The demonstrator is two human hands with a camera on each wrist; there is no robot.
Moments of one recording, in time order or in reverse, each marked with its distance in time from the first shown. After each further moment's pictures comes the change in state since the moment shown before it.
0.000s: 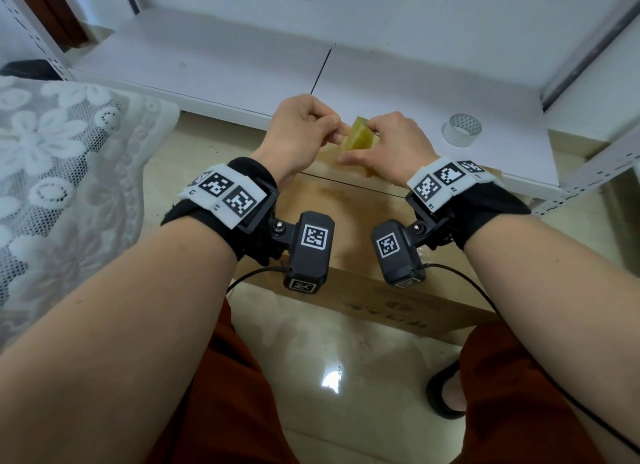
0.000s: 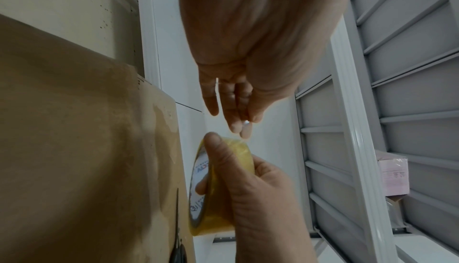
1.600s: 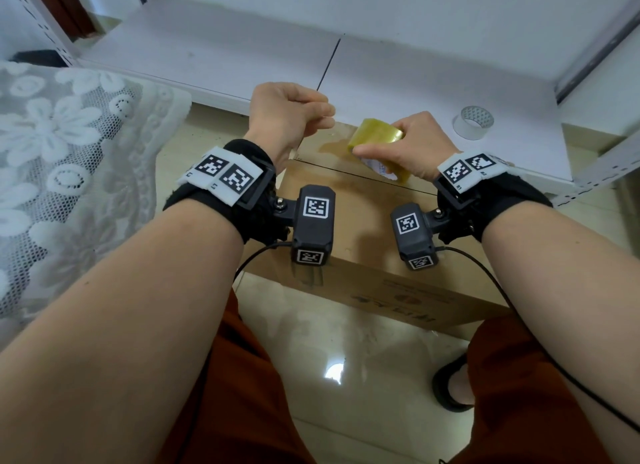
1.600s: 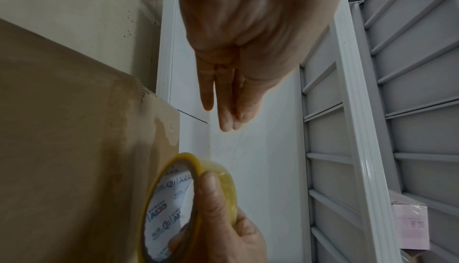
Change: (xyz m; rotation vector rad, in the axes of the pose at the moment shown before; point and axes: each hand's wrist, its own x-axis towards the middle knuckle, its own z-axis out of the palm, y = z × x) left_hand 0.002 0.001 -0.024 -0.158 0.165 -0.144; right_hand -0.003 0.018 0.004 0.282 -0.033 0.119
